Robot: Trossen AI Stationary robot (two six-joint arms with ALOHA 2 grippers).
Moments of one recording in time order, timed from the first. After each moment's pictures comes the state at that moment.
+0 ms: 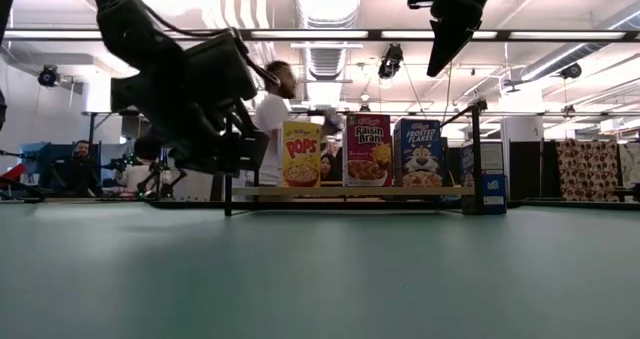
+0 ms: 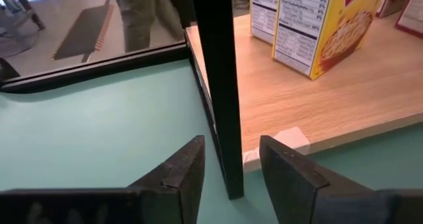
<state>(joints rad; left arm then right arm) -0.01 1.71 0.70 -0.12 -1.11 -1.02 -0.22 1.35 1.35 -1.06 0.34 -0.01</state>
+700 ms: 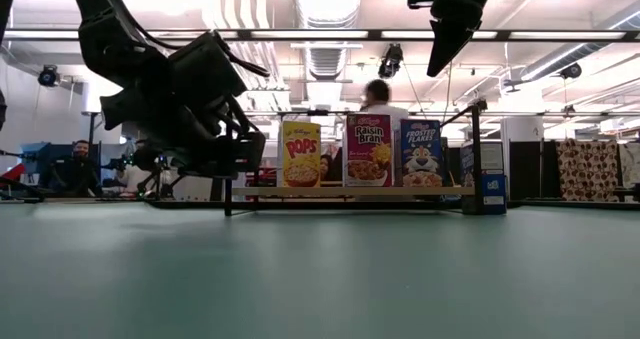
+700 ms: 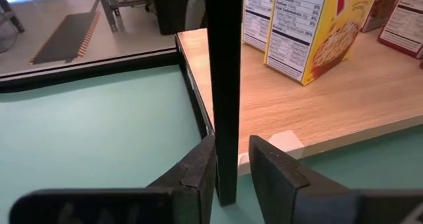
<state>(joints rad) 0.00 1.71 0.60 0.18 -1.12 -0.90 -0.22 1.35 1.35 -1.06 0.34 -0.01</state>
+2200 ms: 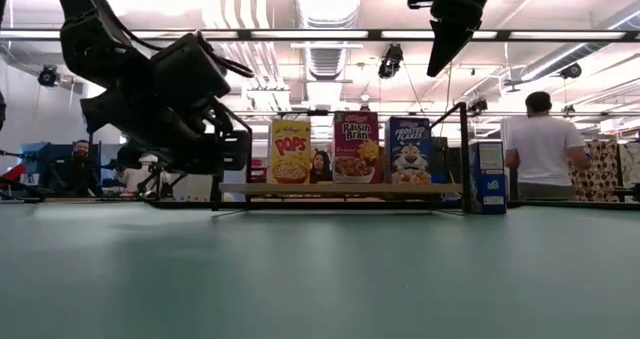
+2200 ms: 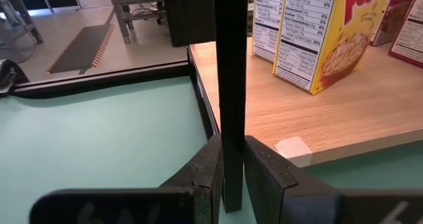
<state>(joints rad) -0.01 1.65 0.52 0.20 -1.19 -0.91 -0.22 1.35 1.35 -1.06 0.34 -0.01</state>
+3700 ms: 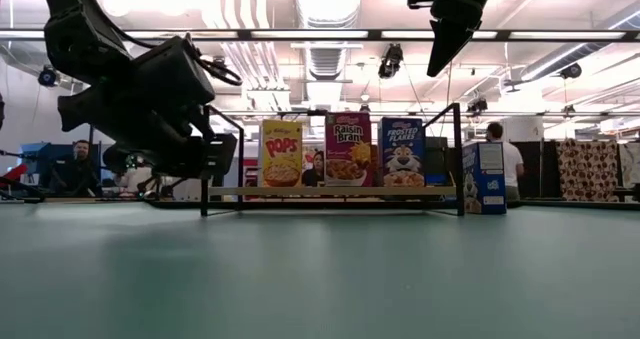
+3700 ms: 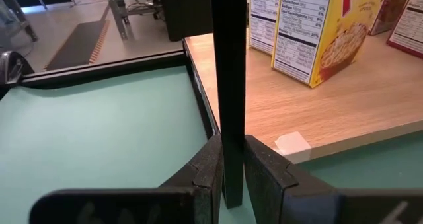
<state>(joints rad) -0.05 1.62 0.48 0.10 -1.18 -1.00 -0.22 1.35 1.35 -1.06 0.34 -0.01</state>
